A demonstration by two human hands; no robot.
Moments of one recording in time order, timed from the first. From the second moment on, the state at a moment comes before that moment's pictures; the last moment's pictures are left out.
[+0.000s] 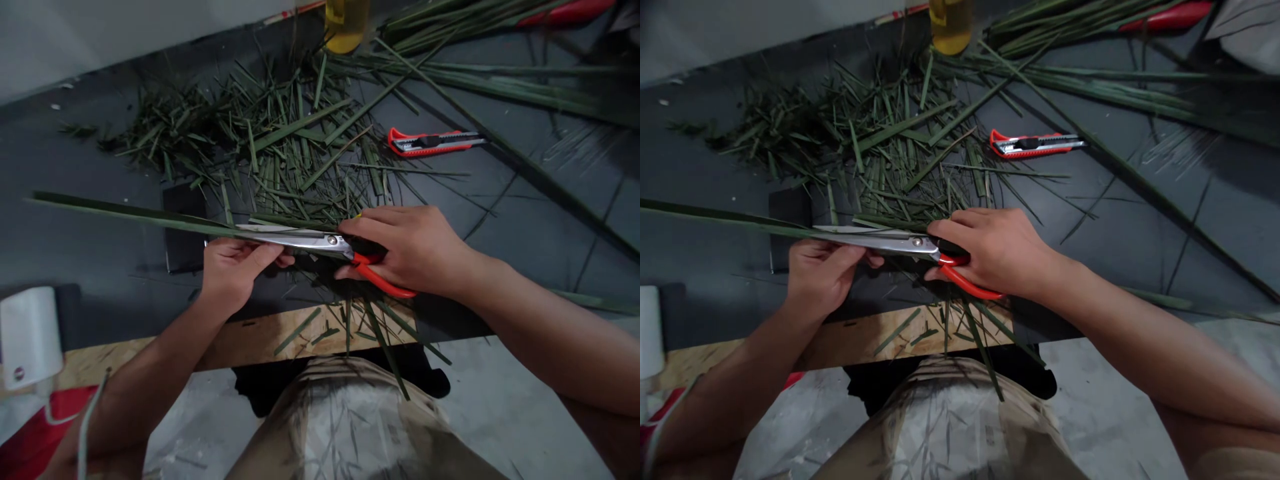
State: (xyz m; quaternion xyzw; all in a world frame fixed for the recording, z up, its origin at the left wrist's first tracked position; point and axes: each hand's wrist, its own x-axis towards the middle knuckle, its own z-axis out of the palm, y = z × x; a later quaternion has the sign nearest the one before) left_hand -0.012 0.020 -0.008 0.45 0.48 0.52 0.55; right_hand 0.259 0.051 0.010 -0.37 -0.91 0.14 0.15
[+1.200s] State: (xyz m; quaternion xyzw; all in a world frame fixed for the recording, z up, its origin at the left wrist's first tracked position) left_hand -0.012 0.027 -0.004 0.45 0.46 0.60 0.48; right_hand 0.265 0.052 0.018 -0.38 -0.90 0.14 0.15
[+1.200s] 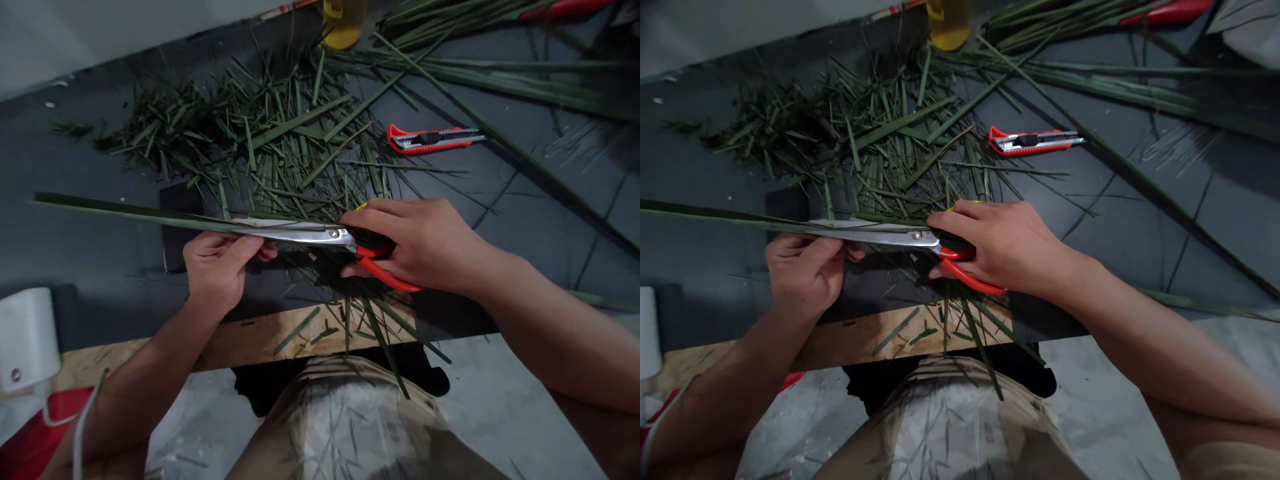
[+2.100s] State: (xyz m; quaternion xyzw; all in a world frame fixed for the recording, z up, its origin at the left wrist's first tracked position) left_hand -0.012 0.030 -0.005 0.42 0.48 0.55 0.54; right_hand 0.263 0.053 0.006 -0.40 -0.89 0.15 0.17
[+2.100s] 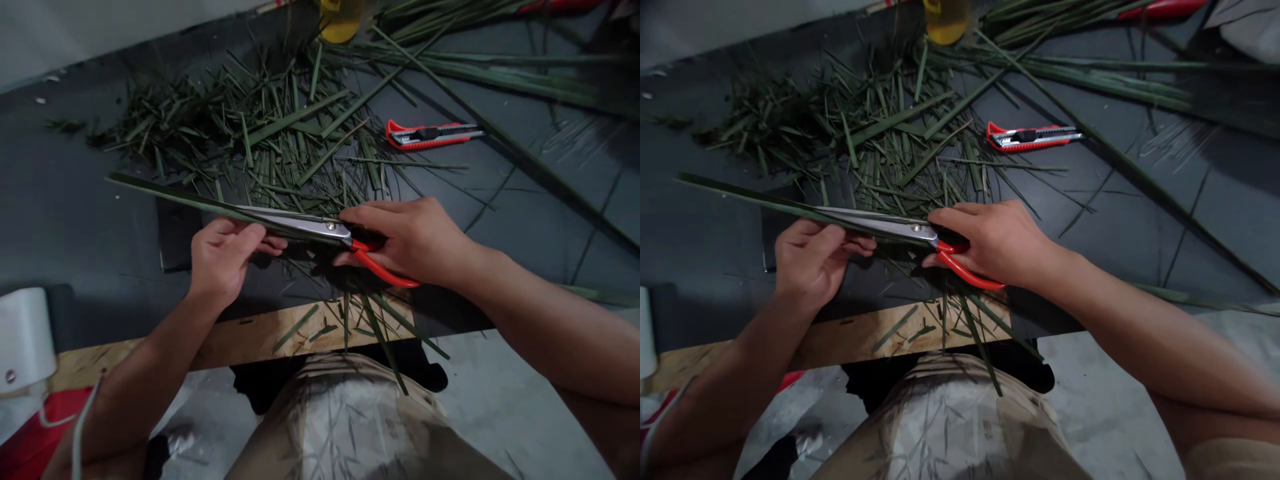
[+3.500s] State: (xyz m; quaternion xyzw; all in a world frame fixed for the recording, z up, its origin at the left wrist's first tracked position) left_hand -0.009 0.020 -0.010 0.45 0.51 0.49 0.55; right_hand 0.252 0.044 0.008 -0.41 -0.89 0.14 0.14
